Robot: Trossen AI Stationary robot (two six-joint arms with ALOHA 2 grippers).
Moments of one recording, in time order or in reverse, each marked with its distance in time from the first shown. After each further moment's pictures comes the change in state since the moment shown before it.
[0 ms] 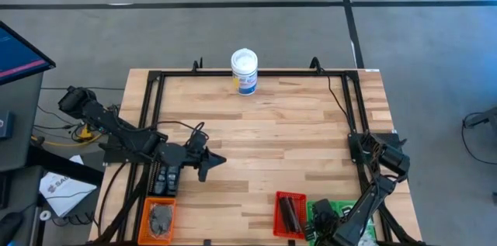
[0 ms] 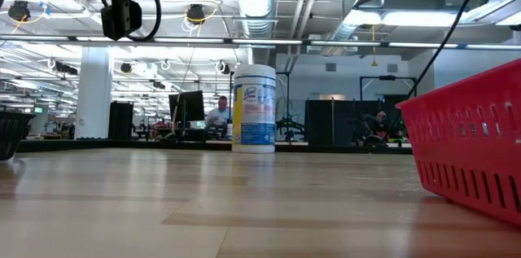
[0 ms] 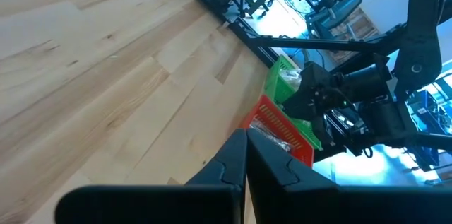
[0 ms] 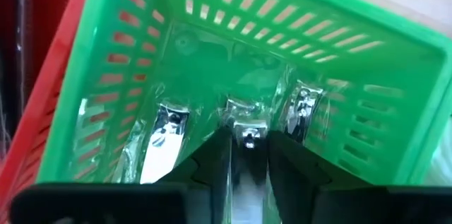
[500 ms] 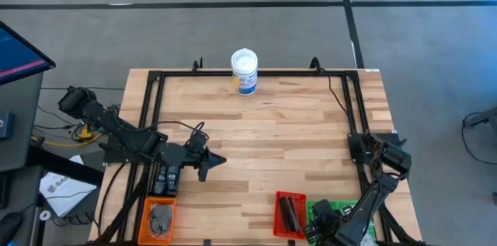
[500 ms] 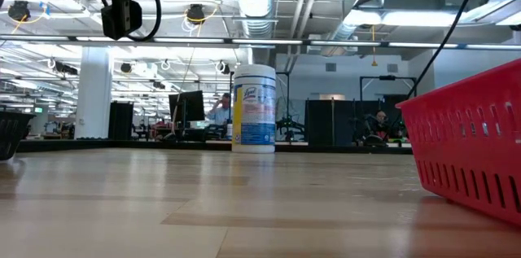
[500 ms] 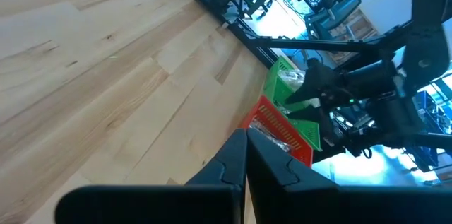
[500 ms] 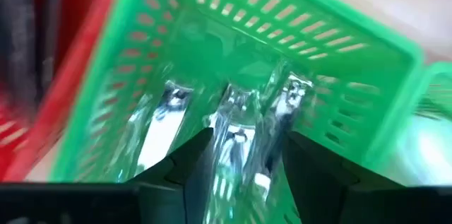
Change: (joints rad) left arm 0.000 0.000 0.000 0.004 -0.001 0.000; right arm 0.001 -0.024 0.015 -0.021 -0.020 -0.085
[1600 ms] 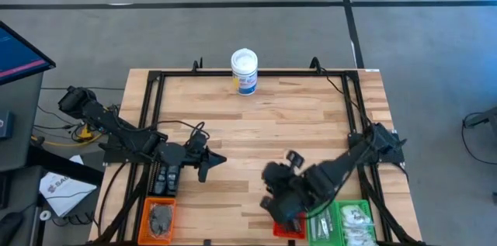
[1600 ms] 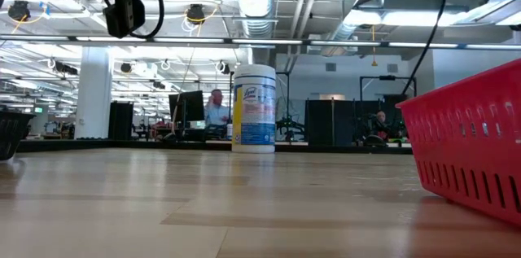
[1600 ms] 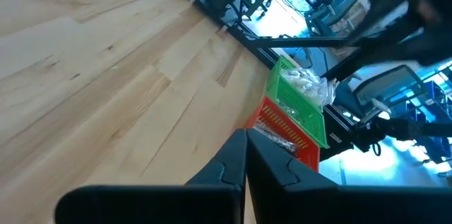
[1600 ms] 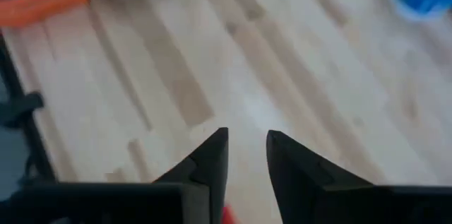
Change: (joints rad) left arm 0.003 0.000 0.000 0.006 -0.004 0.065; right arm -0.398 -0.070 0.564 -0.162 0.503 -1.113
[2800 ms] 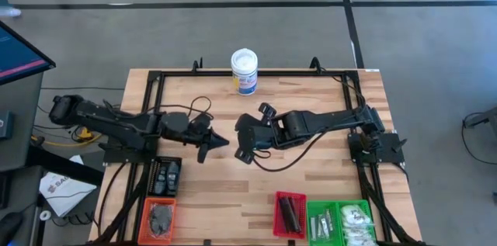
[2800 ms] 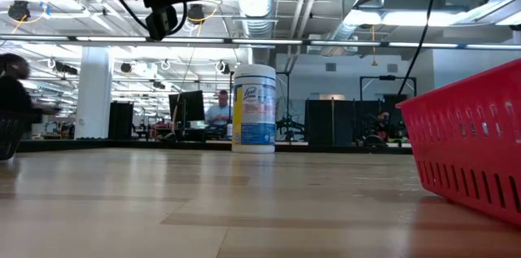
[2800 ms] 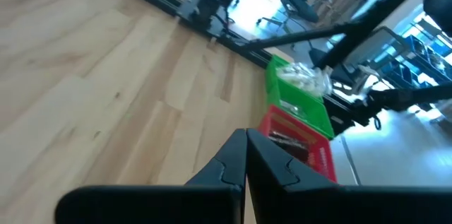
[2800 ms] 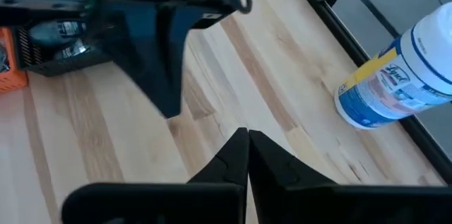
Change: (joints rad) left arm 0.349 -0.089 0.000 -0.025 0.431 0.317; right arm -0.359 -0.007 0.065 0.242 -0.033 -0.544
